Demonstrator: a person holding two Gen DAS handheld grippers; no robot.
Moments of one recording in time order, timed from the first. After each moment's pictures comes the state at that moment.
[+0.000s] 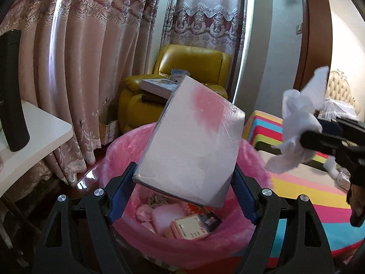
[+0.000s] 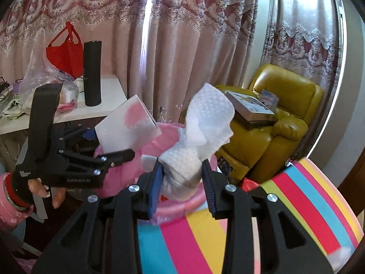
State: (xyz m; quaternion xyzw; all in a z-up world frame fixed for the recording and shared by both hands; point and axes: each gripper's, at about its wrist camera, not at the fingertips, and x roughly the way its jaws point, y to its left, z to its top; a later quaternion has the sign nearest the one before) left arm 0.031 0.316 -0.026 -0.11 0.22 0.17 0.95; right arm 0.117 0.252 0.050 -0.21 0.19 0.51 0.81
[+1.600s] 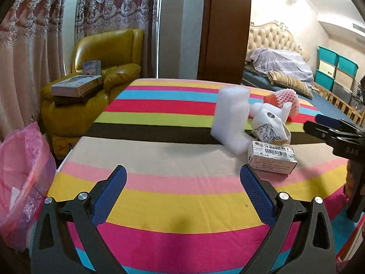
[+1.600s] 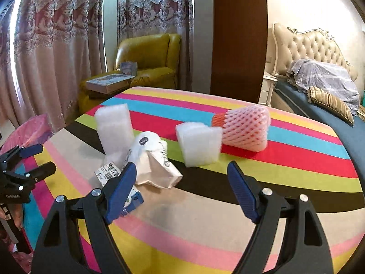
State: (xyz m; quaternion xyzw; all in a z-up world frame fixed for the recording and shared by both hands) left arm 0.164 0.039 -0.052 -0.02 0.30 -0.02 0.95; right arm 0.195 -0.131 -0.017 -0.04 0.28 0.17 0.94
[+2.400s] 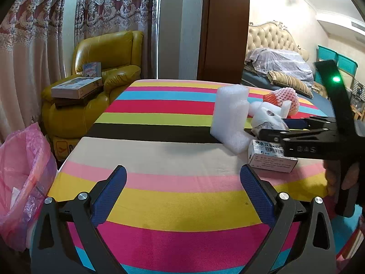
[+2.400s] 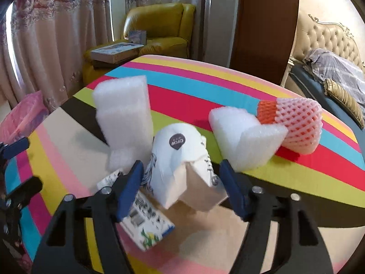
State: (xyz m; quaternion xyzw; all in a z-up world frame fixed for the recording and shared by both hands) left arm 0.157 0.038 -0.052 -0.02 0.29 -0.02 0.96; right arm 0.241 -0.058 -0.034 -0.08 0.37 0.18 0.91
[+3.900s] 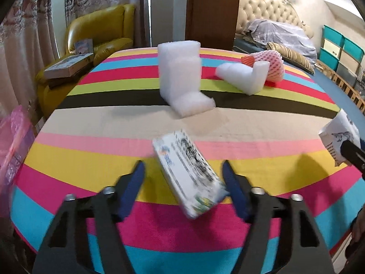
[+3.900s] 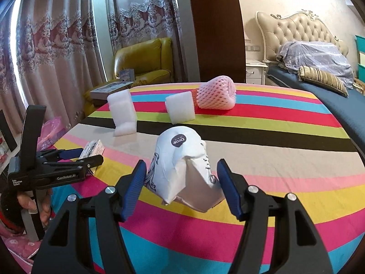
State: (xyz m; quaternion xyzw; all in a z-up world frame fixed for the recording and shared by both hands) left arm 0.159 -0.047 -0.072 0.00 0.39 -0.01 0.92; right arm 0.093 -0.196 -0.019 0.02 0.28 0.16 0.94
